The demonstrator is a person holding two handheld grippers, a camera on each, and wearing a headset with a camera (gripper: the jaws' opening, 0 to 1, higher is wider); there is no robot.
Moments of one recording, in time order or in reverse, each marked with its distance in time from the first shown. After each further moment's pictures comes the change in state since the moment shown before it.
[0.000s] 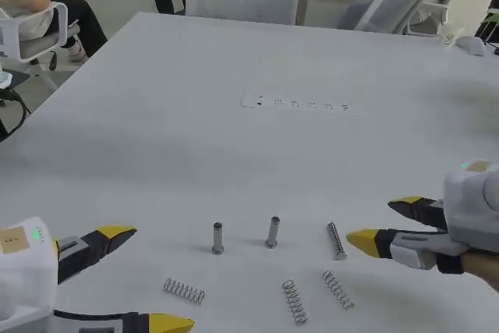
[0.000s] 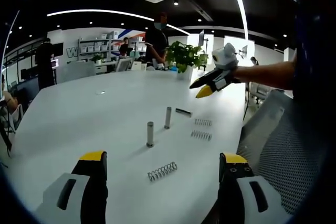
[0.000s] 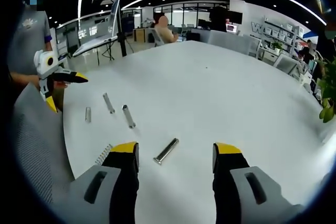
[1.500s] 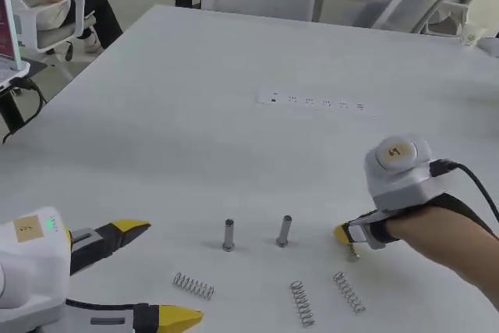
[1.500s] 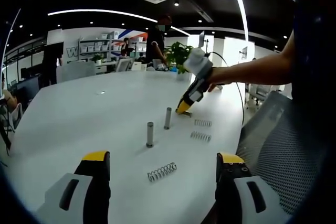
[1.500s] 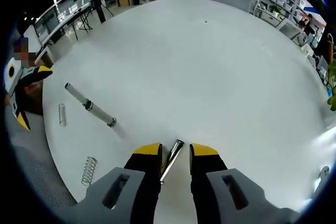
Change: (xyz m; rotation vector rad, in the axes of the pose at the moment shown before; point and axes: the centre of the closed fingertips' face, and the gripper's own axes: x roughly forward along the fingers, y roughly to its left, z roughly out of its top) left arm 0.000 0.000 0.000 -0.009 -0.005 -0.004; right arm 0.069 0.003 -0.033 0.099 0.369 -0.063
